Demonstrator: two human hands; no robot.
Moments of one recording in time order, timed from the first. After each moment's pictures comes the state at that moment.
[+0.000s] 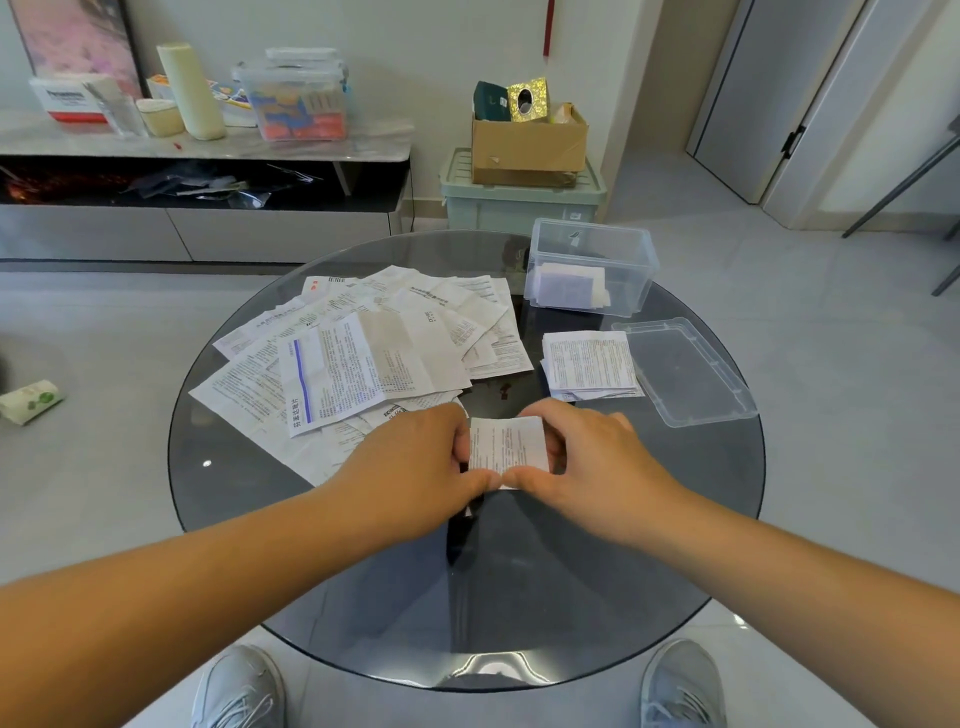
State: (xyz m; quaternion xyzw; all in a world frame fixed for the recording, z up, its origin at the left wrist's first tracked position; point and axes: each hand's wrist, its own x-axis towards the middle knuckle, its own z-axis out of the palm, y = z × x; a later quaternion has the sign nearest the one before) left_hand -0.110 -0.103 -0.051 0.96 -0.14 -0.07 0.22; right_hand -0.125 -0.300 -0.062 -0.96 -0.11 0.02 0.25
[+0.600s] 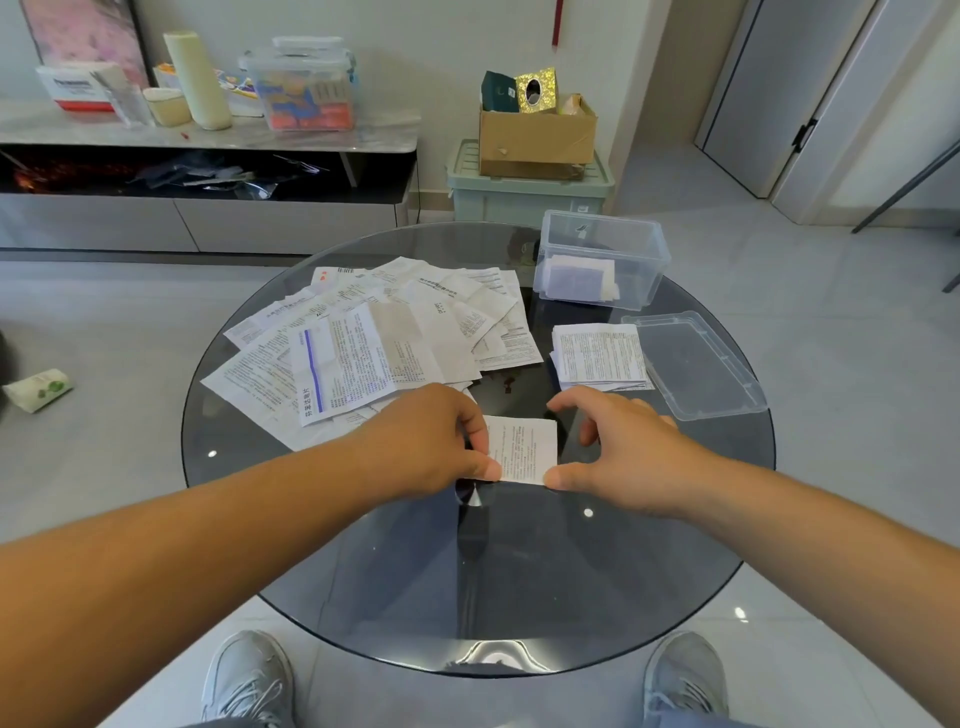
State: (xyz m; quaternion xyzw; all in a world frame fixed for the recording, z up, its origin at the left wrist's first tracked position) left_hand -0.094 -0.103 -0.040 0.93 -0.12 -0.17 0.30; right_hand -0.119 -0.315 -0.046 -0.97 -0.03 0.13 0.22
